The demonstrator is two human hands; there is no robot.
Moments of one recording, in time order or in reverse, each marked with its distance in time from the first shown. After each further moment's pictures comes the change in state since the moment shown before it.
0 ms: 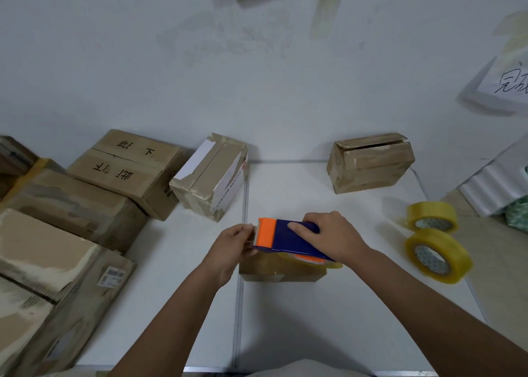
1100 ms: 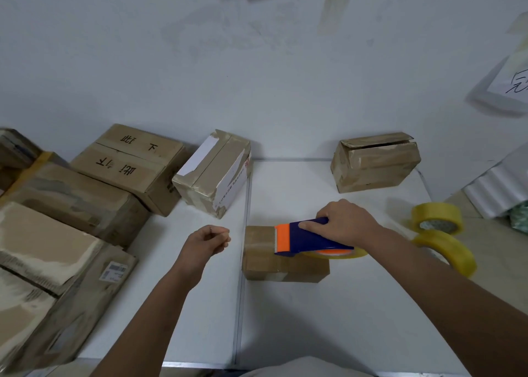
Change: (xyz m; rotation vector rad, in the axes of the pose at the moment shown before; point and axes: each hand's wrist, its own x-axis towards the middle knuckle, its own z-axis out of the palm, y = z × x) left_hand 0.015 -0.030 -0.066 0.019 0.131 0.118; right_hand 0.021 0.007 -0.029 -0.265 -0.153 0.006
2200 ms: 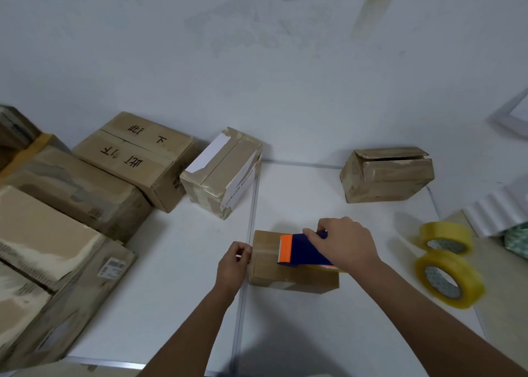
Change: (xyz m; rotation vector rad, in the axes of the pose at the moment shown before) left_hand 0.021 -0.067 0.050 0.169 0.109 0.000; right_hand 0.001 -0.042 0.019 -0.116 0.127 0.180
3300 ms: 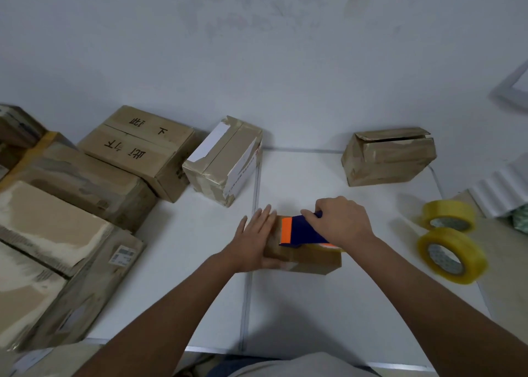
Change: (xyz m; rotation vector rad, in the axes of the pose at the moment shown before) left_hand -0.005 0.050 -0.008 1.020 -0.478 0.557; right_hand 0.003 -0.003 0.007 -0.046 0.094 -0.035
